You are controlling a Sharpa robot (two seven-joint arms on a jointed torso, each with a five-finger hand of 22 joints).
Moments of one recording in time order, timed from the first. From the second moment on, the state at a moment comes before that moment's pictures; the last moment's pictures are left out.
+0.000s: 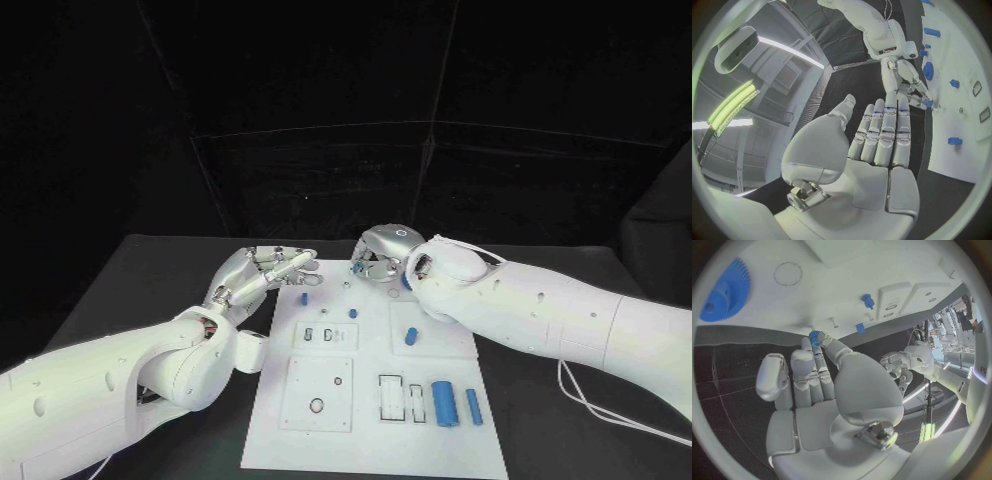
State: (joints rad) left arm 1.19 -0.86 -0.09 1.59 -0.08 -0.29 0.64; left_hand 1.20 0.04 0.13 -0.05 0.05 0.99 0.21 0.10 0.07 1.11 0.15 0.13 0.07 1.17 0.11 0.20 0.12 0.17 0.91 0.22 0.27 0.10; right arm 1.26 -0.47 -0.01 1.13 -1.64 -0.33 -0.07; right_hand 1.27 0.03 0.35 -0.21 0.13 1.09 0.15 0.08 0.07 1.20 0.07 0.09 0.07 1.47 0.00 1.06 0.79 0.10 1.33 0.10 1.39 1.16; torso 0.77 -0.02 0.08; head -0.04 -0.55
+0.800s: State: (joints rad) left arm 1.19 -0.86 -0.09 1.59 -0.07 -0.29 0.63; left_hand 1.20 0.04 0.13 -0.05 0.05 0.99 0.21 0.10 0.07 1.11 0.15 0.13 0.07 1.17 0.11 0.20 0.12 0.17 0.91 0.22 0.27 0.10; right arm 1.26 -0.41 -0.01 1.06 -1.66 -0.32 -0.08; right_hand 1.26 0.02 0.36 -0.20 0.13 1.08 0.15 0.08 0.07 1.20 0.08 0.08 0.07 1.47 0.00 1.06 0.78 0.10 1.33 0.10 1.39 1.17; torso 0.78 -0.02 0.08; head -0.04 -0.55
